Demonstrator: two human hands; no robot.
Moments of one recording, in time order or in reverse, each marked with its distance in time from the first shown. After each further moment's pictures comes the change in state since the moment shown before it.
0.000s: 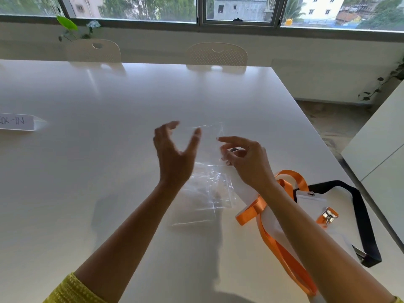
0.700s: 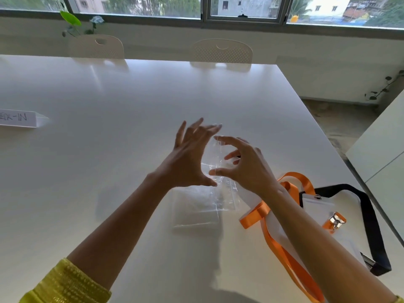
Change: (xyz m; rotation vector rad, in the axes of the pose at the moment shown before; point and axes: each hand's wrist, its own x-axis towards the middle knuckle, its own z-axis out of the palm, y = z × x) left_hand 0.021 -0.023 -0.005 0.464 -0.644 0.628; right_hand 0.006 0.014 0.005 -0.266 -0.172 -0.170
